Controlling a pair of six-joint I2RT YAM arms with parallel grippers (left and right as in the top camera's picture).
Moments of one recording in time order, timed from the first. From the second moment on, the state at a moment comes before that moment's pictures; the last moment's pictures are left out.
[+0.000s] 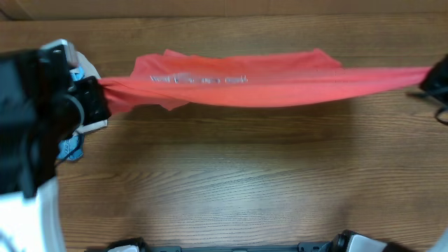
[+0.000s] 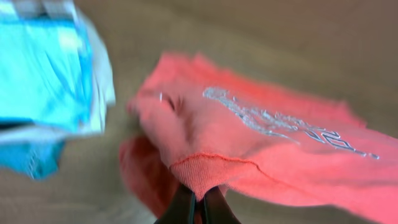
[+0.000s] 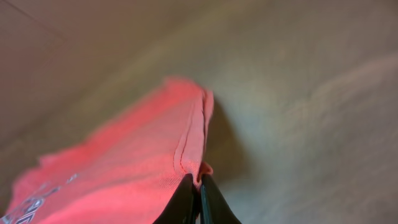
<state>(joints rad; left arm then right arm) 0.14 1.25 1.83 -1.33 0.20 -0.23 -0.38 1.41 2.05 -1.43 -0.17 0.25</state>
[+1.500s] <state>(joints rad) 0.23 1.69 2.50 -0.81 0.32 -0.29 -0.37 1.78 2.57 -1.12 -0.35 0.34</state>
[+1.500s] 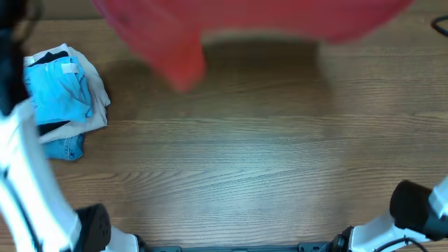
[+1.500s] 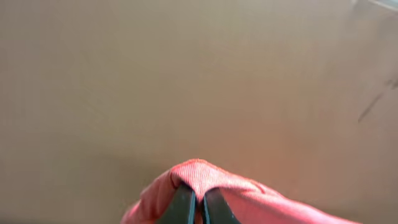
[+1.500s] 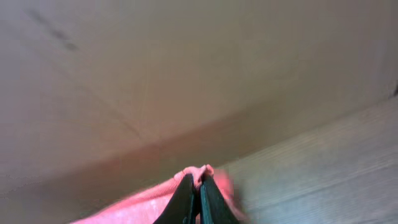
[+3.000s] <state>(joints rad) 0.16 1.84 1.32 -1.42 0.27 -0.05 -0.39 1.89 1.61 -1.53 -0.01 0.25</state>
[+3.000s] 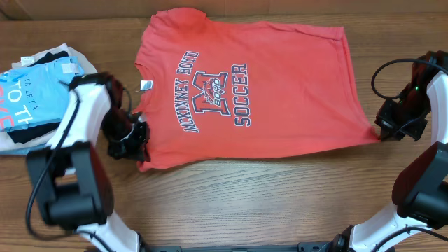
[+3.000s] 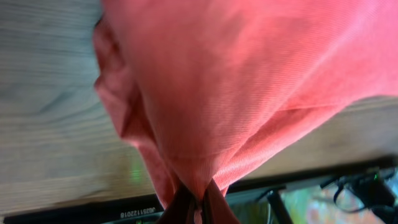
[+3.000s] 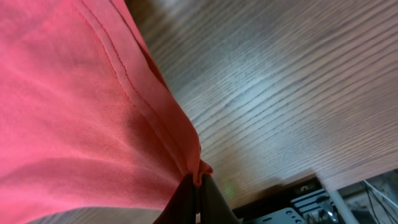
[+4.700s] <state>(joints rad) 0.39 1.34 1.08 -1.24 0.19 -0.29 -0.43 1.64 1.23 -1.23 -0.14 0.28</state>
